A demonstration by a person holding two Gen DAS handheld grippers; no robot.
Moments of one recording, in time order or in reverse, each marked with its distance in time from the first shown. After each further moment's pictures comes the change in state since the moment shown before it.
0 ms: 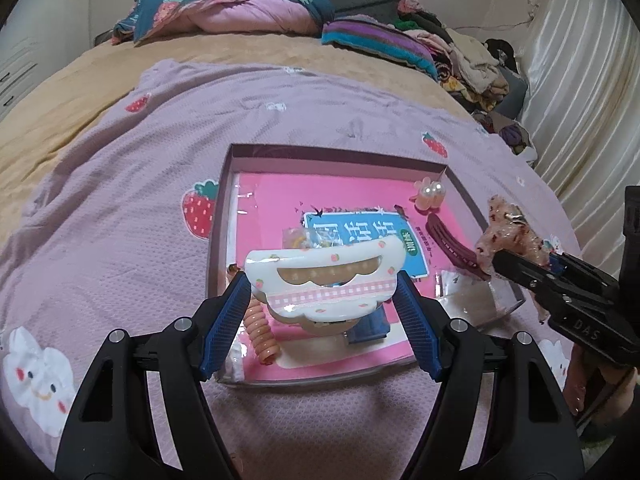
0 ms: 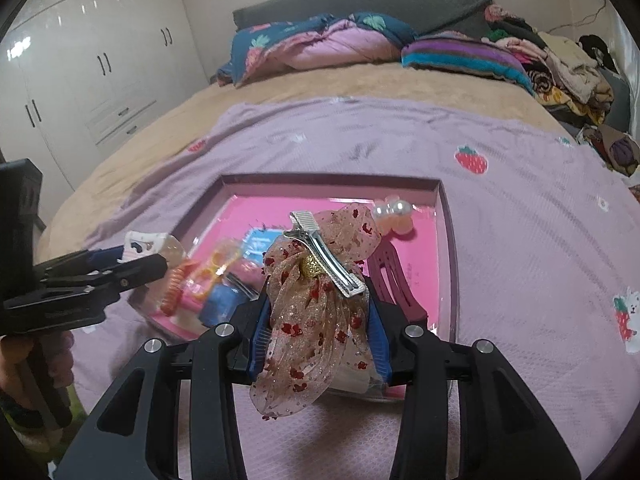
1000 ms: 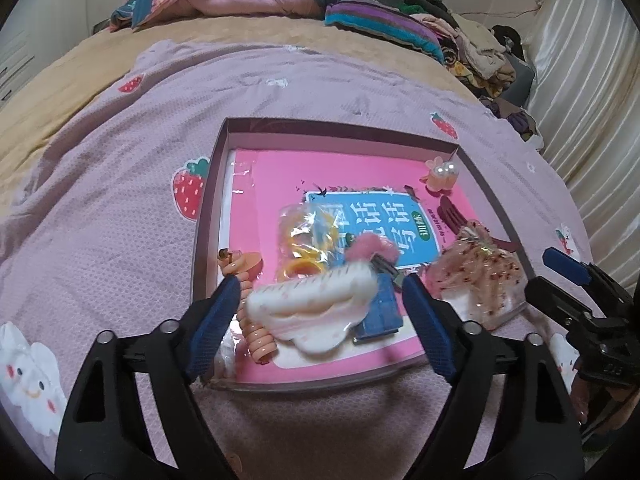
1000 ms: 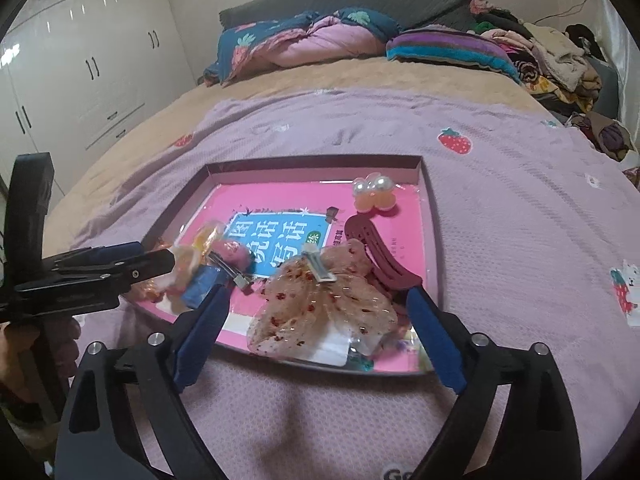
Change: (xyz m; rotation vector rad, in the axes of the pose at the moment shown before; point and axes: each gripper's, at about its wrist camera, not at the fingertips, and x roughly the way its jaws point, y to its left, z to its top) left arm 0.019 0.001 -0.004 0.000 0.047 0.010; right arm -0.019 -0.009 -0.021 0.033 -0.029 -0.026
